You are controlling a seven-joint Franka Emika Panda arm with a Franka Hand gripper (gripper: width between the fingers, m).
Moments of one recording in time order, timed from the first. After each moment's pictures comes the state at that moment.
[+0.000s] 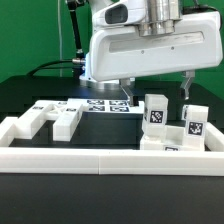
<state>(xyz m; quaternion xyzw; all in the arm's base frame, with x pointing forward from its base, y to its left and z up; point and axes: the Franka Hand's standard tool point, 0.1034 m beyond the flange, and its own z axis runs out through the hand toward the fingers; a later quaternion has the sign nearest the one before) 0.603 0.035 0.089 -1.00 -0.04 -0.04 0.07</state>
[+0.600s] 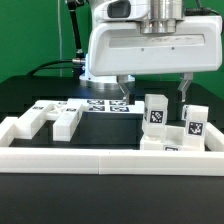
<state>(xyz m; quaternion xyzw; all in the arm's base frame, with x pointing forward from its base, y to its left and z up) 0.608 0.029 0.090 -1.00 -0.05 -0.04 0.03</state>
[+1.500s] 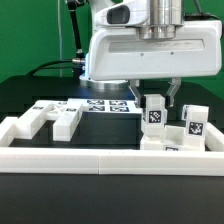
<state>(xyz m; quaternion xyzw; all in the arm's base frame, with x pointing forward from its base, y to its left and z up) 0.606 0.031 0.084 -1.00 0.01 -0.04 0.04</state>
